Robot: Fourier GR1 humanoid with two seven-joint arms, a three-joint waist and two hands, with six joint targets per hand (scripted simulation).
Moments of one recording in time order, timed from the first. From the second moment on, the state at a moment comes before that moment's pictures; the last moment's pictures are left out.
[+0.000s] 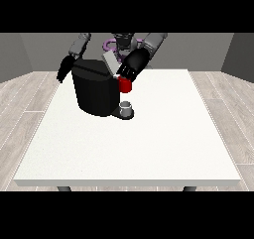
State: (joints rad) left arm -1.25 0.45 0.09 -0.64 -0.80 -0.34 -0.13; right arm -0.46 -0.07 -0.05 -1.28 0.17 -0.19 0.01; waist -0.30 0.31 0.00
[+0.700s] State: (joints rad) left arm -1.27 0.48 0.09 -0.63 -0.84 -0.29 -0.19; right arm -0.48 -0.08 -0.06 -1.27 0.17 -0.20 0.01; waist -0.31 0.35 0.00
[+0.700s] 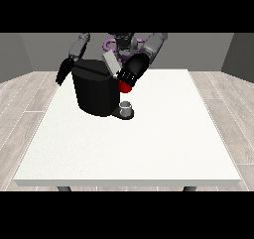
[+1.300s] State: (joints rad) left arm -1.29 0.51 0.10 -0.63 -0.86 -0.25 -0.25; right arm -0.51 -0.09 -0.05 -1.28 0.19 -0.19 0.02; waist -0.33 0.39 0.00
